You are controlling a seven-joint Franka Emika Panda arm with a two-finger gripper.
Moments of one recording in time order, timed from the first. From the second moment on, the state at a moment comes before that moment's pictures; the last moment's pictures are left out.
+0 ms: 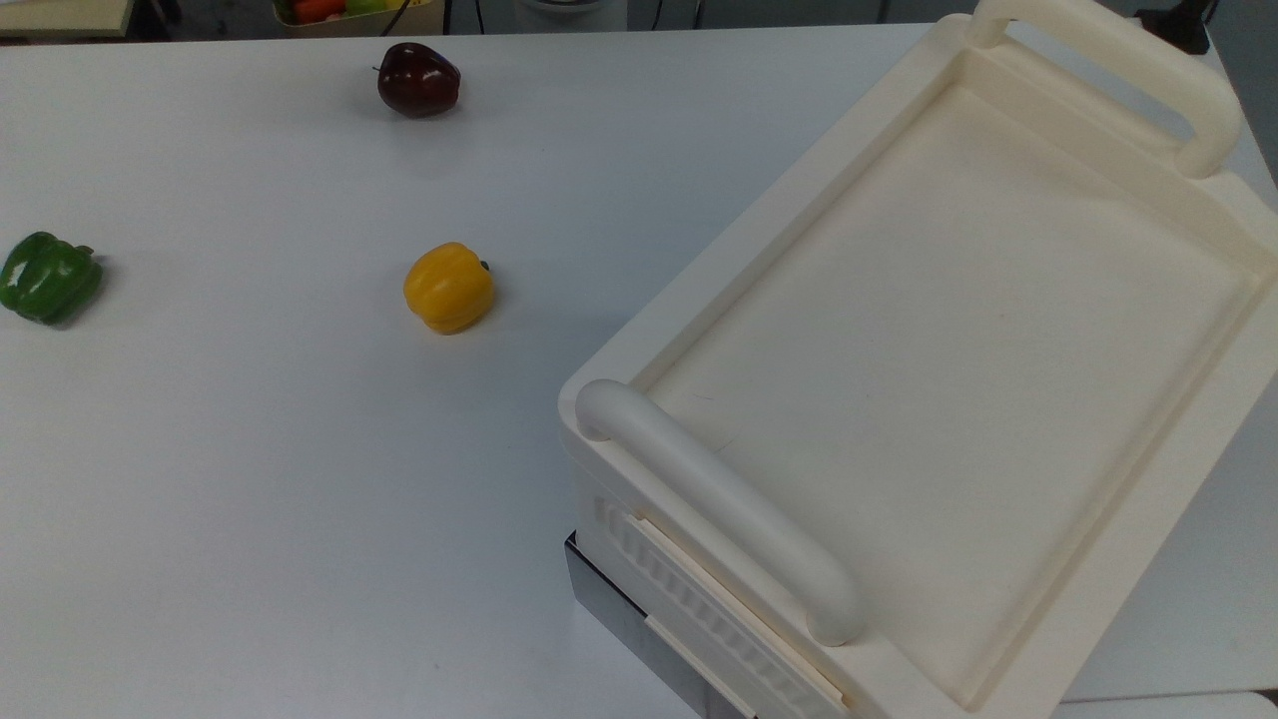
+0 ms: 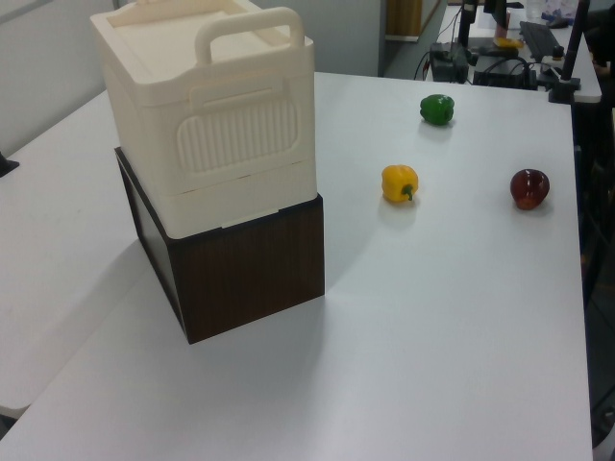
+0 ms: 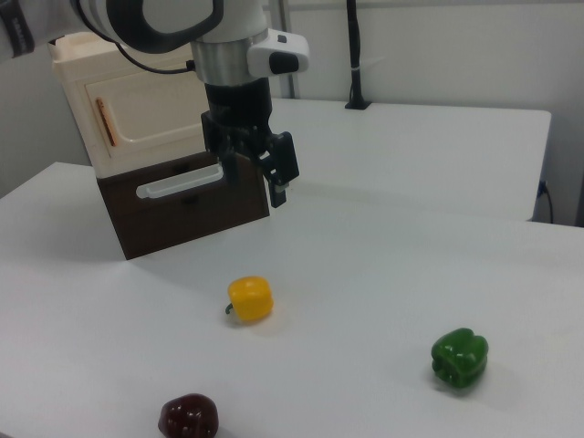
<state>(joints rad) -0.11 0.08 -0.26 -1.42 0.05 1.51 -0.14</state>
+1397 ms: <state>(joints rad) -0.05 0.11 -0.26 -1.43 0.10 1.58 -0.14</state>
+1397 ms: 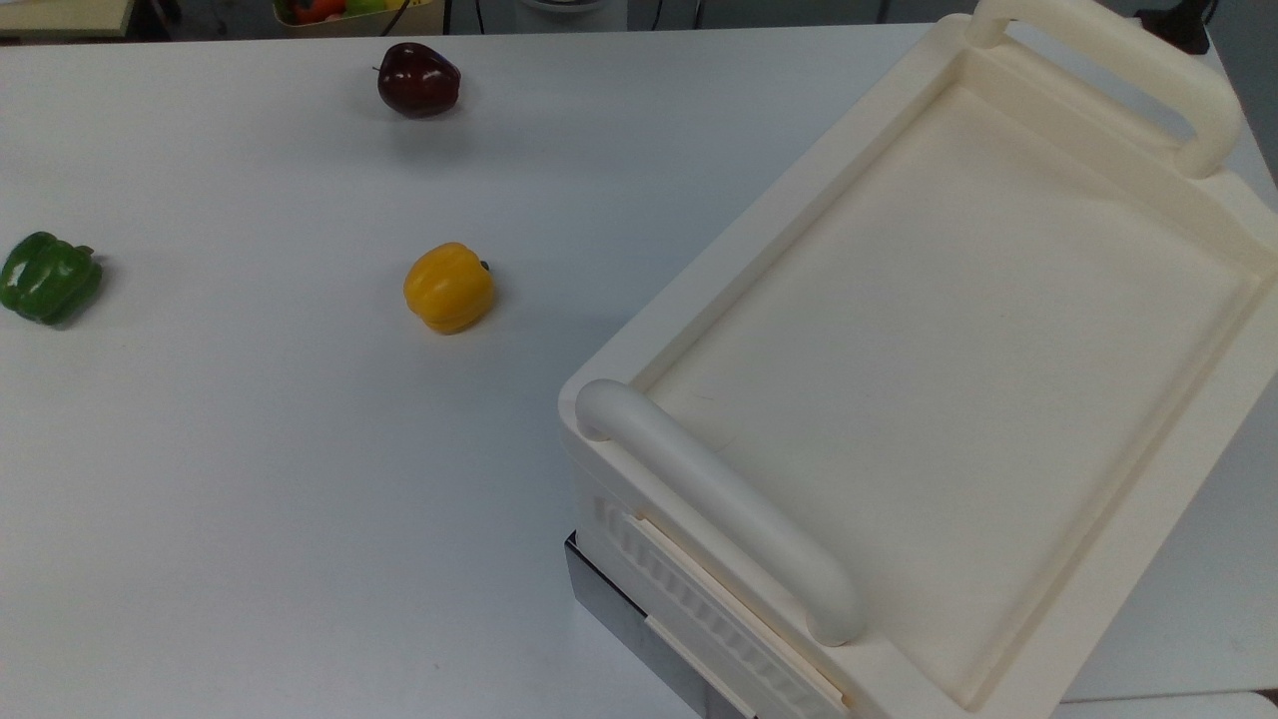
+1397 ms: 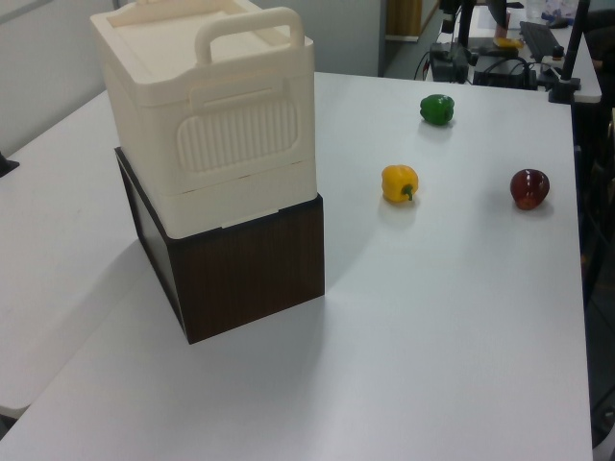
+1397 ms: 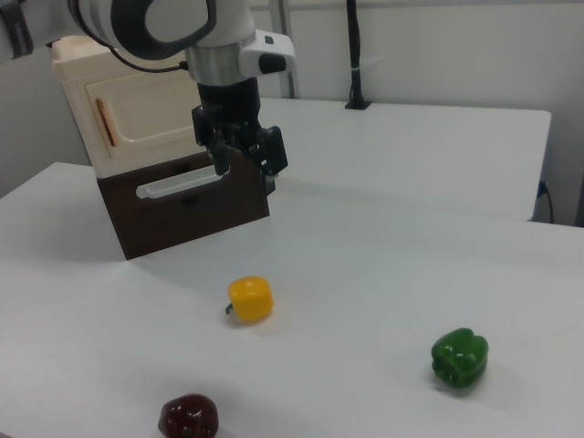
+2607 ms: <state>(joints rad) 0.01 0.15 -0.25 -1.42 0.11 1.65 -0.24</state>
